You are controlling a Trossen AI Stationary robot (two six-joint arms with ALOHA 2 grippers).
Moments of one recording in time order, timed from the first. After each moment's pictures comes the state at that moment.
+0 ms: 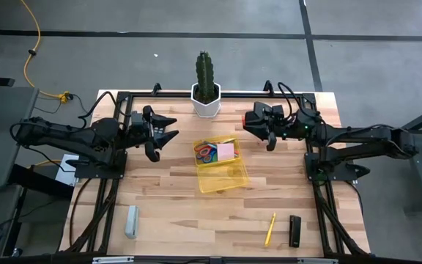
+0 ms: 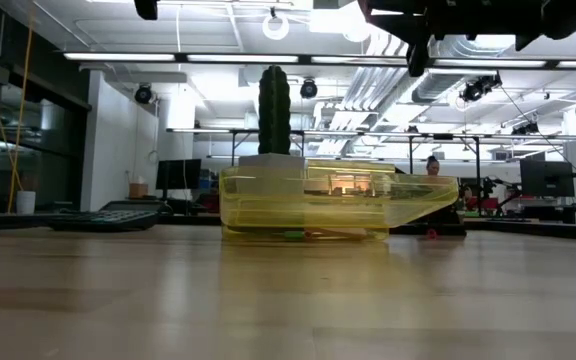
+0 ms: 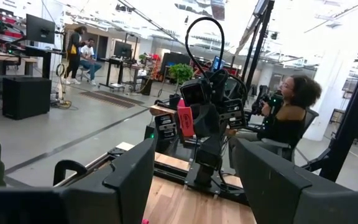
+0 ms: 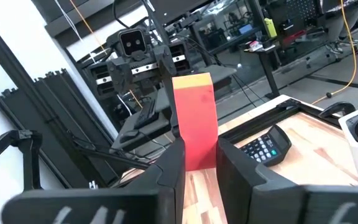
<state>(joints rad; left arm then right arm) 0.00 0.80 0.63 0.32 -0.36 -0.15 -0.21 0.96 0.56 0.49 -0.16 0.46</state>
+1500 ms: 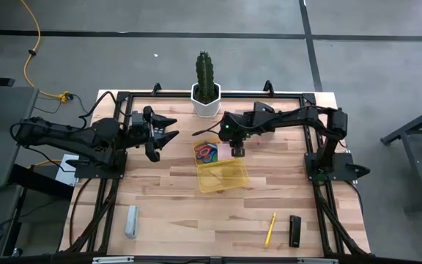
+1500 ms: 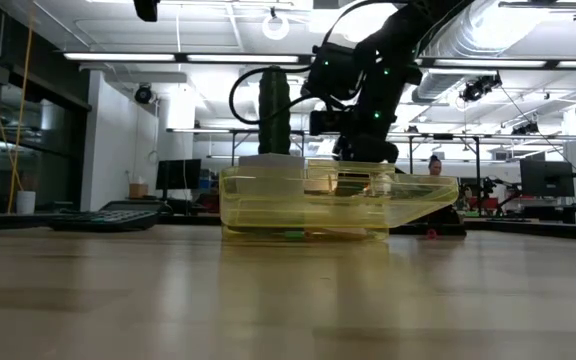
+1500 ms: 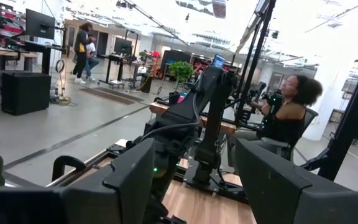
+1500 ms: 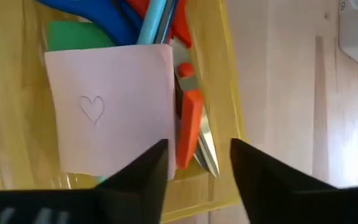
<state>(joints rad) 0.00 0.80 0.63 0.31 -0.36 -0.17 -0.25 1.83 1.20 -0.55 0.03 -0.31</state>
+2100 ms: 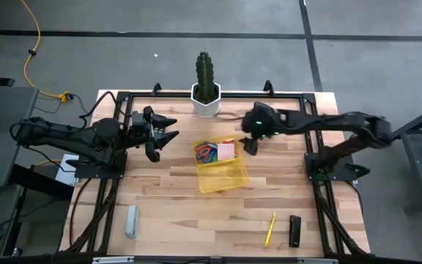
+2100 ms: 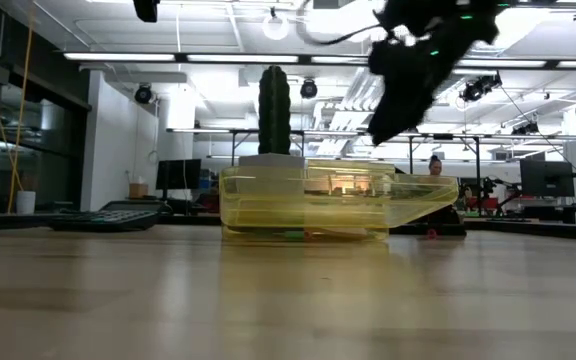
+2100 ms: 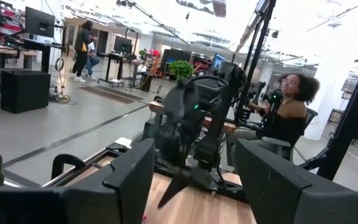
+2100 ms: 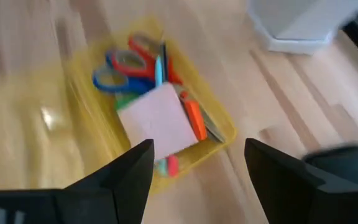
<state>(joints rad) 0.00 0.80 0.63 0.30 -0.36 -0.18 -0.25 1.36 0.94 -0.46 -0.01 0.06</state>
